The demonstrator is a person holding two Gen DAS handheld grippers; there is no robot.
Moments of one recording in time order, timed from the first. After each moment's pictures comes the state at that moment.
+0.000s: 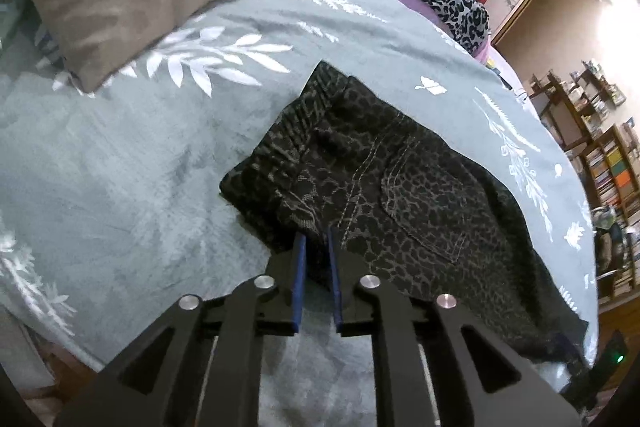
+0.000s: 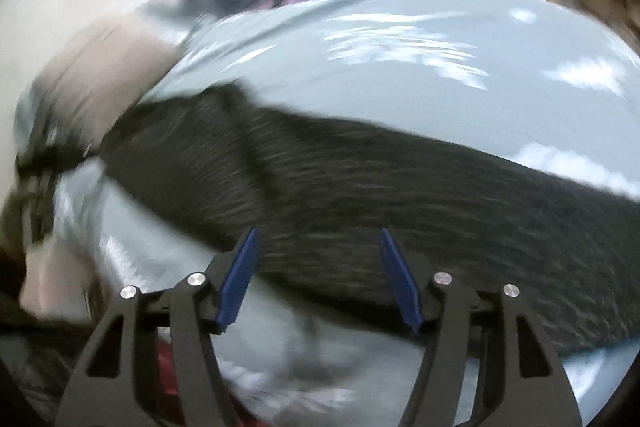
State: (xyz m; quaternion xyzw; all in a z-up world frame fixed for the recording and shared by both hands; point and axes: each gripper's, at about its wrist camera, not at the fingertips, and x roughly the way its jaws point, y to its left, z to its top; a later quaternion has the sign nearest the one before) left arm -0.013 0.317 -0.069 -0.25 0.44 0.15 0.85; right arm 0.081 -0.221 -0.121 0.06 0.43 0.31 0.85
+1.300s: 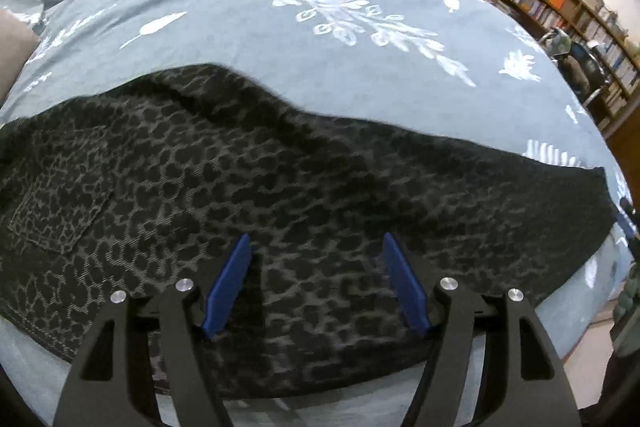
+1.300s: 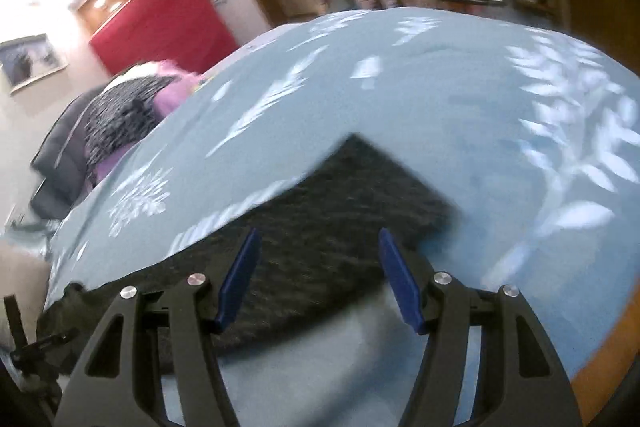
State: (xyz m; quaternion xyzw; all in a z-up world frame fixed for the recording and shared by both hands) left arm 0.102 0.047 -0.115 -0.04 0.50 -0.05 0.86; right arm 0.056 -0.525 -0.139 0.27 0.35 -0.05 0.90
